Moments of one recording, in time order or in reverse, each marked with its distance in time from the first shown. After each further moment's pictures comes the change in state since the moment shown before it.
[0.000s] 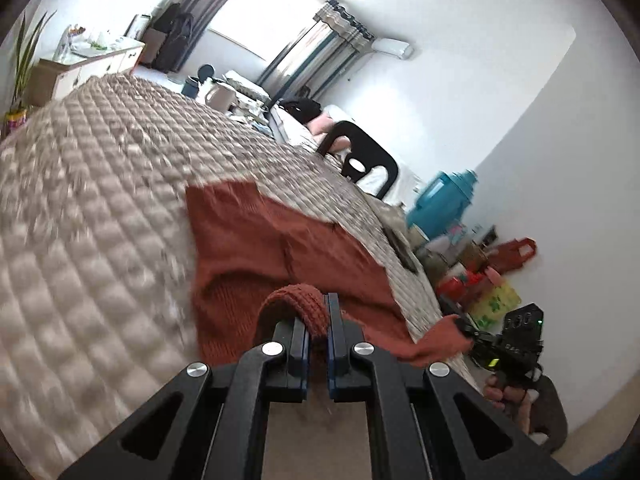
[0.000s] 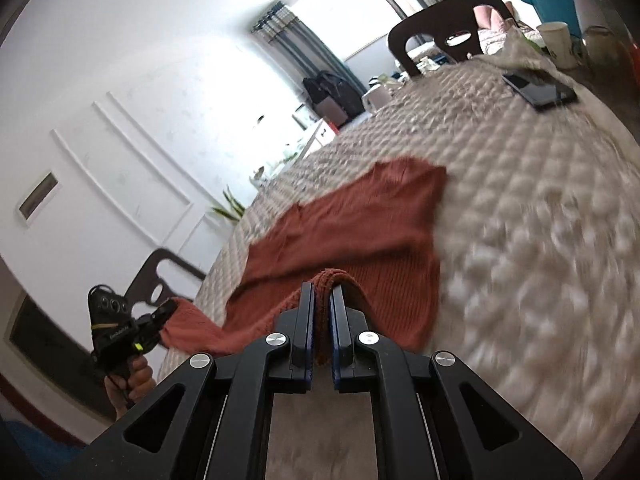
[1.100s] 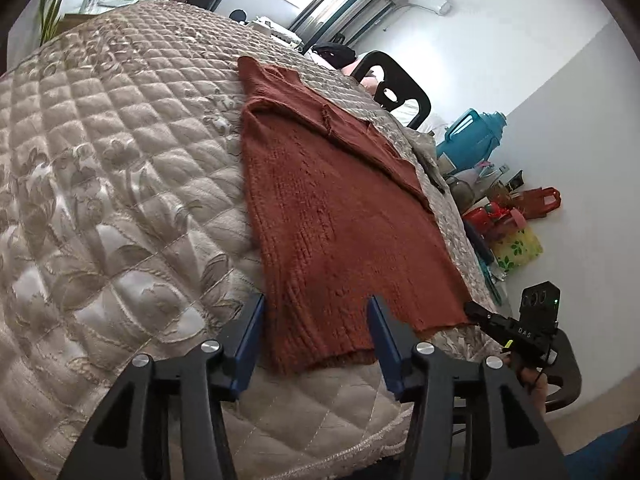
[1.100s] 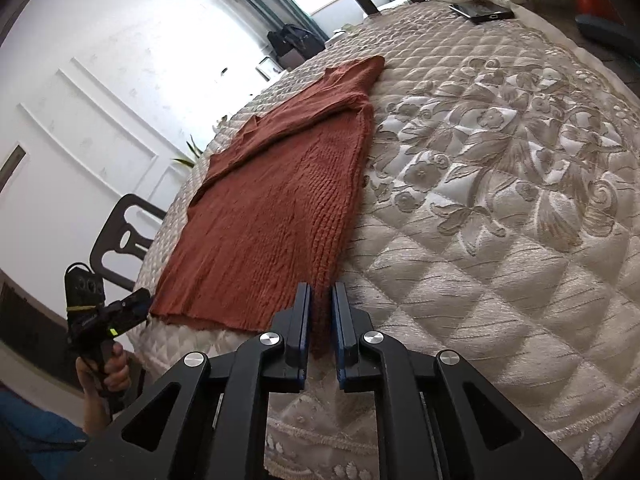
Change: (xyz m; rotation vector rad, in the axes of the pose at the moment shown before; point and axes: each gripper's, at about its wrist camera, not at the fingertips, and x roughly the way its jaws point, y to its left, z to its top) left arm -0.029 -0.002 -0.117 -0.065 0.207 0.104; right arm -0.027 -0.013 -0.098 0.031 0.187 -0.128
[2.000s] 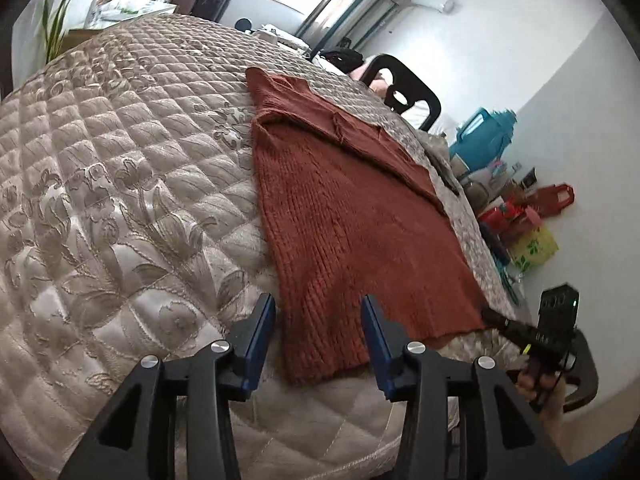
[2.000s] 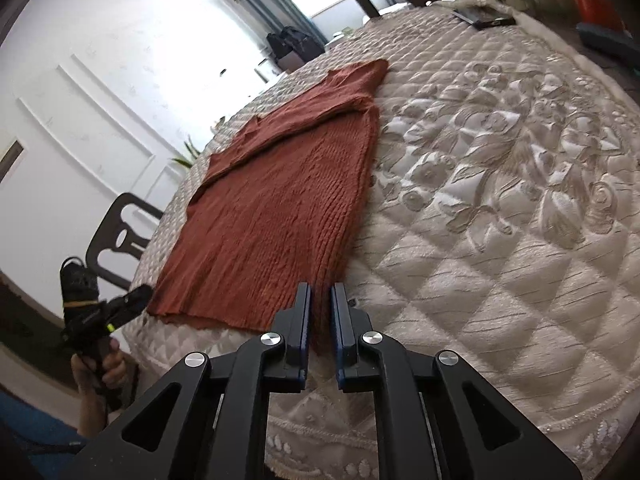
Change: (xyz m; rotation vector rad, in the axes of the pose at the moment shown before) left arm -0.005 0.002 0.003 0.022 -0.026 0.064; right arm 0.001 0.007 -0.004 -0.023 0.003 -0.019
